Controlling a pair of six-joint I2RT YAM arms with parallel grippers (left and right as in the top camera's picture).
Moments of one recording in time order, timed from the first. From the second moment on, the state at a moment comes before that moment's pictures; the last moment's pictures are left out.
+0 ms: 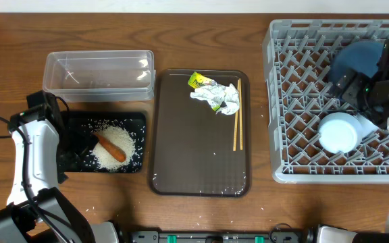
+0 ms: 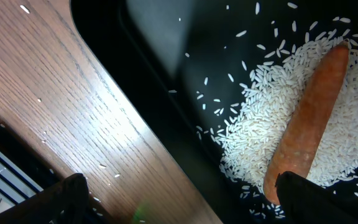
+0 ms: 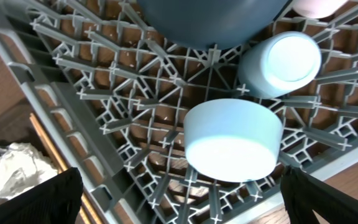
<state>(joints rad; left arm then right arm) 0.42 1.52 1.05 -1.15 -0.08 -0.58 -0.18 1.46 1.50 -1.17 0.04 0.46</state>
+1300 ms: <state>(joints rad) -0.12 1.27 1.07 -1.09 0.54 -0.65 -0.18 1.46 1.50 -1.17 0.02 0.46</state>
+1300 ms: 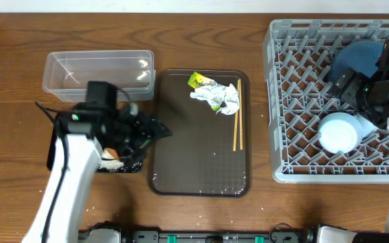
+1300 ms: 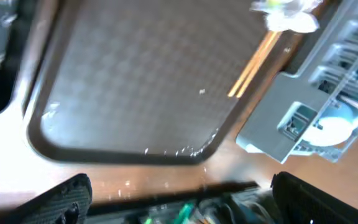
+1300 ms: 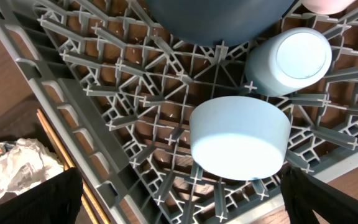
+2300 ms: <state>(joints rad) -0.59 2.16 1.90 -1.09 -0.06 -0.60 -0.18 1.46 1.49 -1.17 0.02 0.46</state>
